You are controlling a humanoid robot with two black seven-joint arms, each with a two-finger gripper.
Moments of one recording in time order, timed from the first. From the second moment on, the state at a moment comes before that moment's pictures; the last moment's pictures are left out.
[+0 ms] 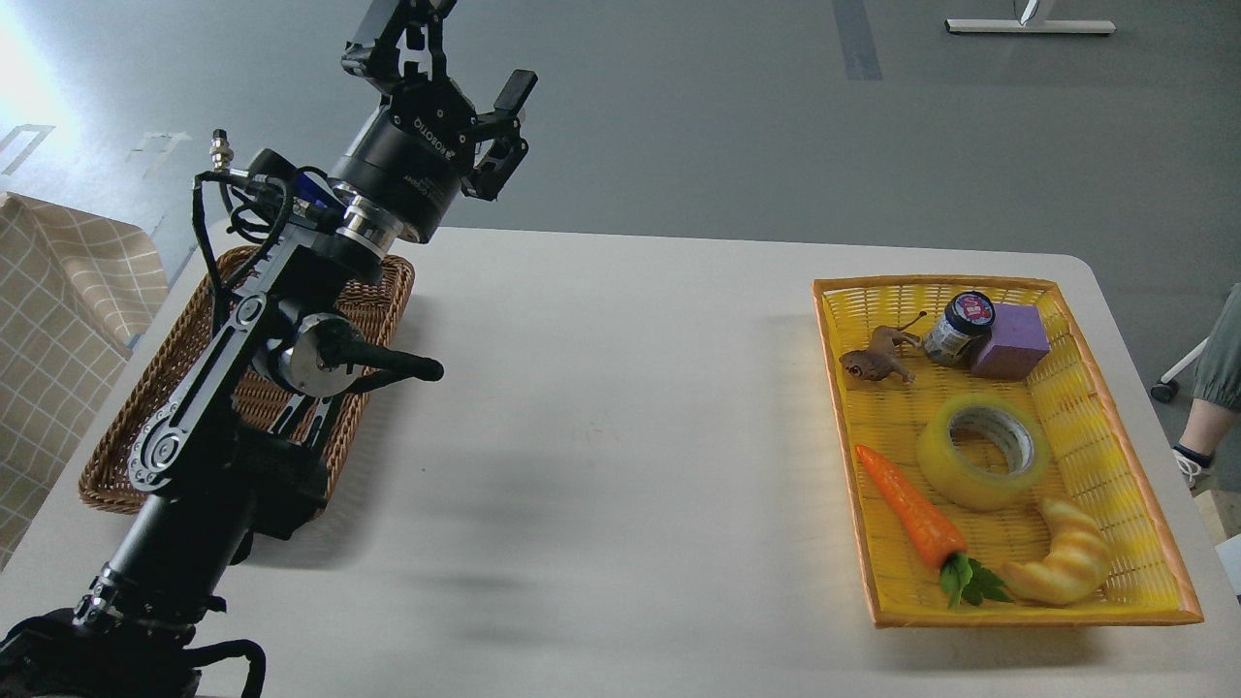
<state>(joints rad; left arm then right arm) -0.46 0.10 -1.34 -1.43 0.81 -0.17 -0.07 0.22 -0.63 1.82 1.72 -1.17 0.49 -0.04</state>
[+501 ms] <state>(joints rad) -0.45 0.10 -1.34 -1.44 0.81 -0.17 -0.07 0.04 -0.74 1.83 1.73 -1.37 0.49 -0.04</state>
